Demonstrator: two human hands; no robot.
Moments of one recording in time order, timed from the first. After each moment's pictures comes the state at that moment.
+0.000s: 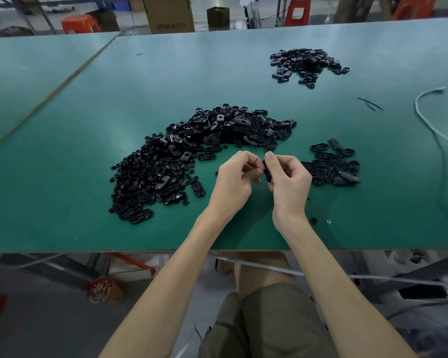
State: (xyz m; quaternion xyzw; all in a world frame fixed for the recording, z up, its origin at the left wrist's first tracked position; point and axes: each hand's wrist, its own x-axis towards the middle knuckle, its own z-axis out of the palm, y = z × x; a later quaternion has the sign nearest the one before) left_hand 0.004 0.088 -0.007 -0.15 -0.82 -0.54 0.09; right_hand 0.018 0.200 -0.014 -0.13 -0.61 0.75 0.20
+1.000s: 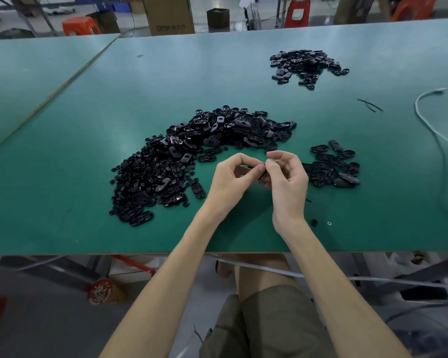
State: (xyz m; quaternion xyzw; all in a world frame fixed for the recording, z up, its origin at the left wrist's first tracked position) left_hand -0.003 0.082 -0.011 -0.13 -0.72 -0.69 0.01; right_hand 0.021 0.198 -0.011 -0.11 -0.62 0.76 0.20
